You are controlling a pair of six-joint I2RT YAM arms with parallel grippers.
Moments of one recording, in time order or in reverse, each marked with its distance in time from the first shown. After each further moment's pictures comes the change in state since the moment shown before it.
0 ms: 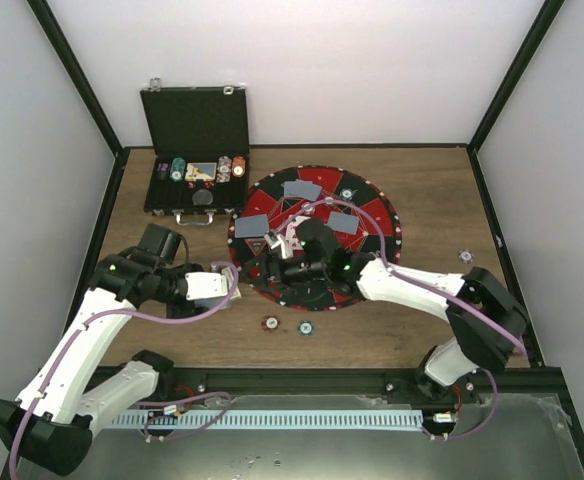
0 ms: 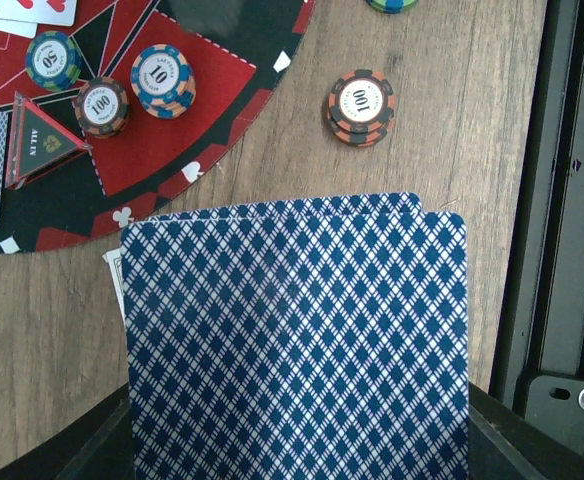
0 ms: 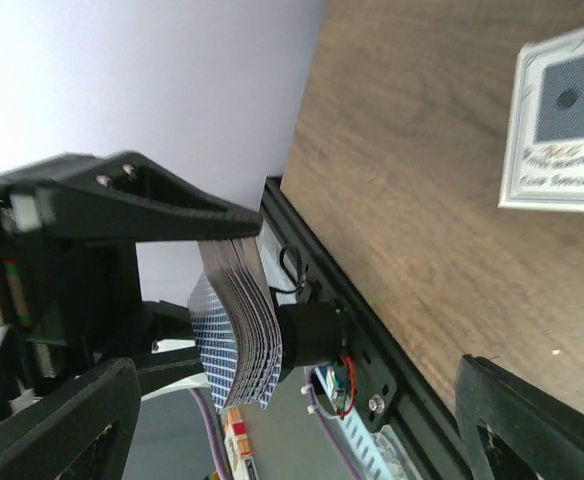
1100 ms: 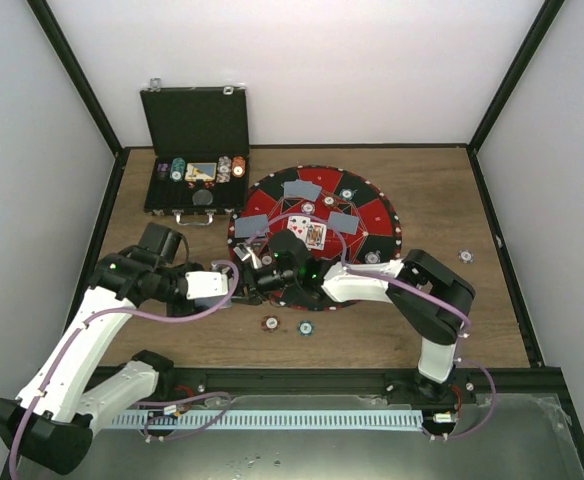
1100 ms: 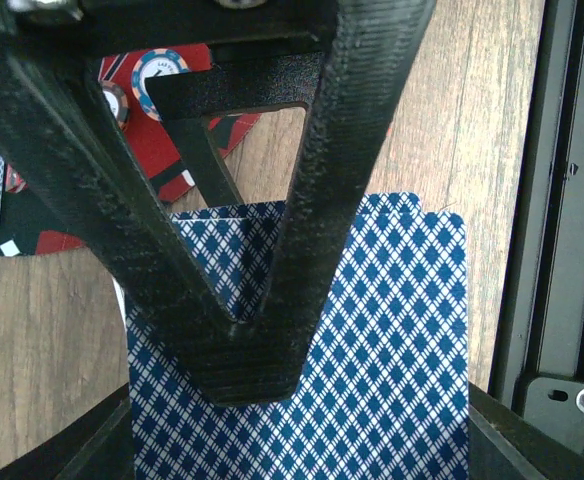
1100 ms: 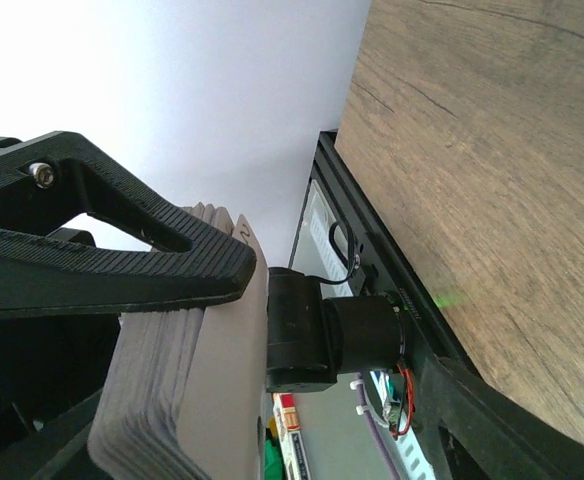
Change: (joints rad) left arm 0.000 0.005 0.010 -0.001 0.007 -0.001; right arm 0.112 0.312 0.074 0.377 -0.105 0.181
